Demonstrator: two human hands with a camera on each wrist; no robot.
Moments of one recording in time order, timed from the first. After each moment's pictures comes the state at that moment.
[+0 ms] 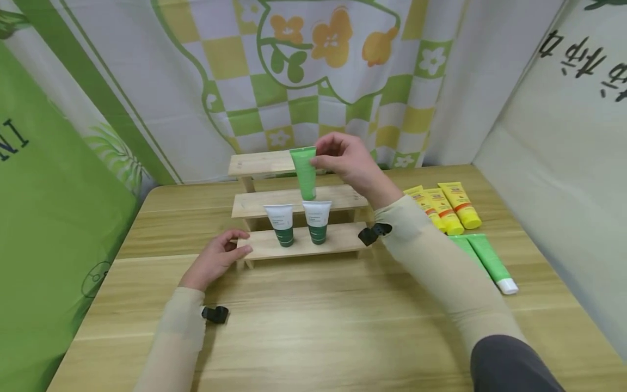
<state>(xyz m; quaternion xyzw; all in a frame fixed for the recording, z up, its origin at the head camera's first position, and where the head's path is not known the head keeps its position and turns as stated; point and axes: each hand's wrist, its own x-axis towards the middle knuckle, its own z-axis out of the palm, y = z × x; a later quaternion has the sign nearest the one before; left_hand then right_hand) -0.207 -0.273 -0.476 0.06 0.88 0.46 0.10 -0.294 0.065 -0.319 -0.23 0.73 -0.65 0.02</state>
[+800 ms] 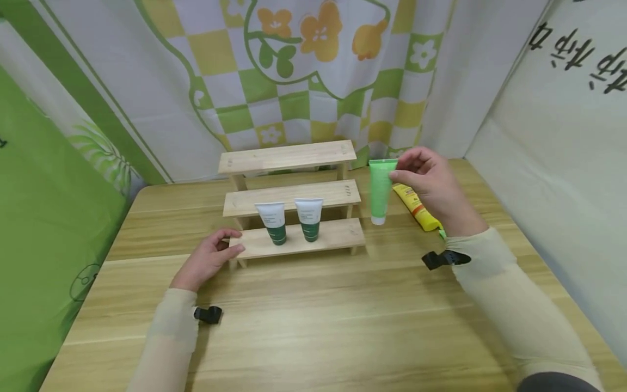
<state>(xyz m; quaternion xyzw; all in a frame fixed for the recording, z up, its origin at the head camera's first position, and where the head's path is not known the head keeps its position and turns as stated) -0.207 -0.272 -0.476 0.07 0.88 0.46 0.10 -0.241 0.198 -0.346 -0.18 0.66 -0.73 -0.04</state>
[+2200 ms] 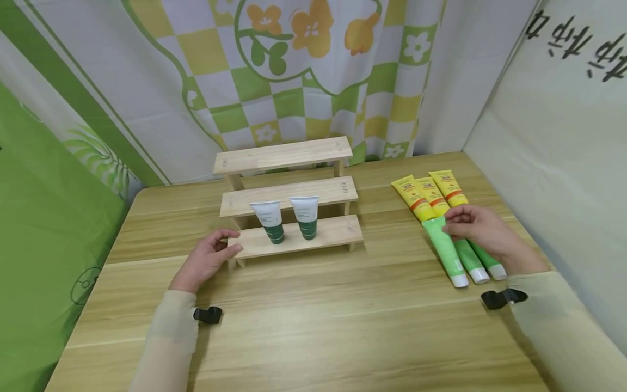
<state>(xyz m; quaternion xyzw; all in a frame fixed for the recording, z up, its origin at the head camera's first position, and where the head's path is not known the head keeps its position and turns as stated) -0.194 -0.257 -0.449 0.07 0.87 0.47 0.10 -0.200 0.328 -0.439 -0.02 0.85 -0.52 0.10</state>
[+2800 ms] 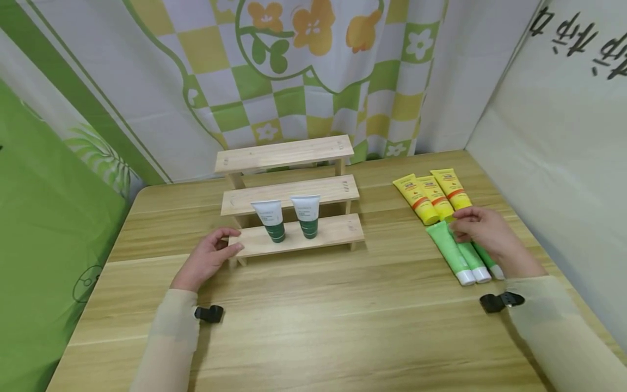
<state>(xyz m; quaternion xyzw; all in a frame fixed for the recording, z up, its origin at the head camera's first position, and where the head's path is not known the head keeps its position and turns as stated) -0.193 -0.257 -0.447 0.07 0.87 0.47 0.11 -0.199 0.329 -0.447 0.05 0.85 -0.52 0.09</state>
